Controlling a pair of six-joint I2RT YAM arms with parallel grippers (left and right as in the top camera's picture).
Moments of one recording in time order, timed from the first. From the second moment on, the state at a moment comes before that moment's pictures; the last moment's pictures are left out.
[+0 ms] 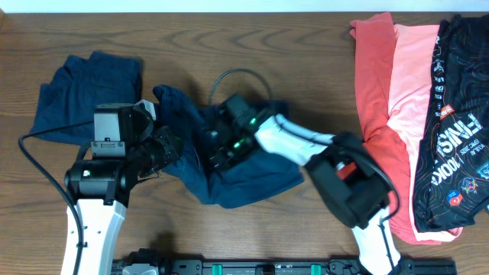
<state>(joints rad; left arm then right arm) -0.03 1.06 0.99 -0.91 0.37 -0.54 0.71 2.16 1.43 -0.56 -0.65 0.21</state>
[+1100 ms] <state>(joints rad) -0.52 1.41 0.99 -0.30 0.37 -0.80 0.45 2.02 1.34 -0.88 -0.09 0.20</state>
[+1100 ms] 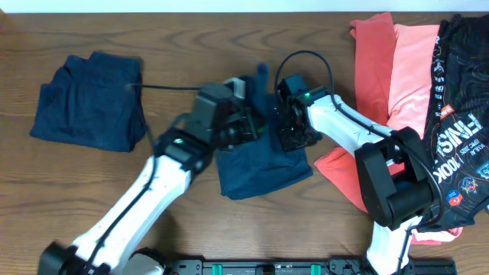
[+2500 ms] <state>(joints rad) -0.23 1.85 0.99 -0.10 0.38 -0.63 0.44 1.85 1.38 -1.02 -0.25 0.20</state>
